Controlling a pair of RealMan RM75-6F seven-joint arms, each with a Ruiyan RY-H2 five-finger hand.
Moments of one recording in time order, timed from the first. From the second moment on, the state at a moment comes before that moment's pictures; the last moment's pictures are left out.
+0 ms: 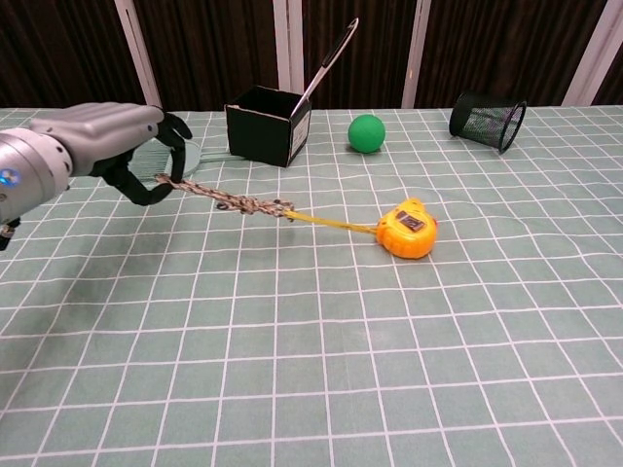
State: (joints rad) left arm -0.75 -1.55 -0.18 -1.59 0.94 1.19 0.65; right arm 0.07 -1.10 0.10 -1.72 -1.40 1.41 0.22
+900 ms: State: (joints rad) left arm -0.50 -1.21 -0.11 -1.48 0.97 1.26 0.40; right arm 0.07 -1.11 0.10 -1.72 -1.42 1.43 0.18
